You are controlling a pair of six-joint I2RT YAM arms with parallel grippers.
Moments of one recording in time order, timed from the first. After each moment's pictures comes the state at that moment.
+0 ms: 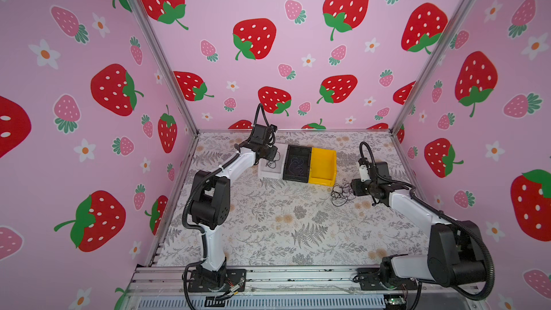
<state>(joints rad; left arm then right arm) -0.34 1.96 1.57 -0.41 -0.04 0.12 0.24 1.35 0.75 -0.28 -0.04 -0.01</state>
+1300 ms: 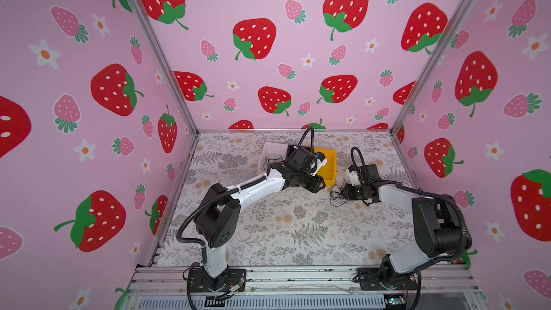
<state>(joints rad) -0.78 1.90 1.46 -0.42 0.36 -0.20 0.26 1.58 0.74 -0.21 -0.32 0.10</state>
